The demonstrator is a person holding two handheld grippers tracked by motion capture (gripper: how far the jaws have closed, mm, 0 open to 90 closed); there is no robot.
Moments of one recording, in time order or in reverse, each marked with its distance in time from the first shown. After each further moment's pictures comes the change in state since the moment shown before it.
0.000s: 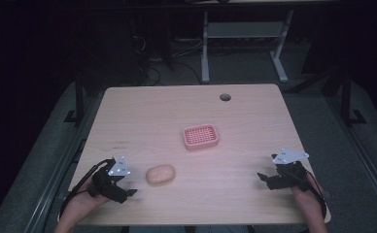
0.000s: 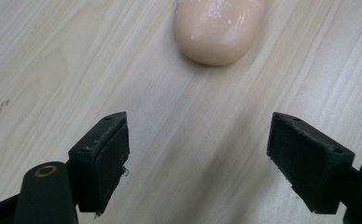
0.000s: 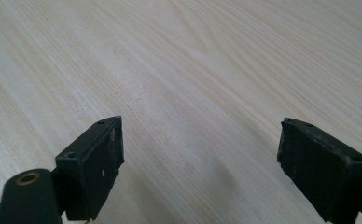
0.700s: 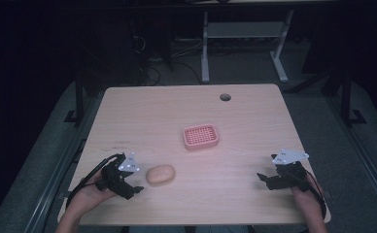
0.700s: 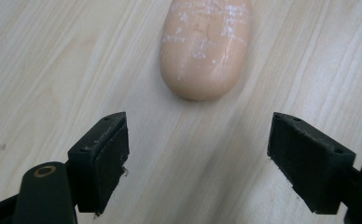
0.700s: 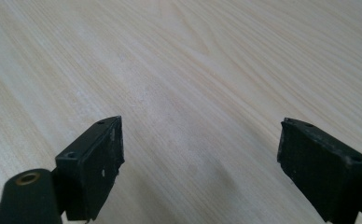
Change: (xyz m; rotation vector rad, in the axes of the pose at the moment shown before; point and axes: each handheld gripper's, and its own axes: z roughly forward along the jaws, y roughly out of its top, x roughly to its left) left arm -0.001 0.029 0.005 0.026 -0.034 0.070; right arm 0.002 0.001 0.000 -0.007 0.003 0.001
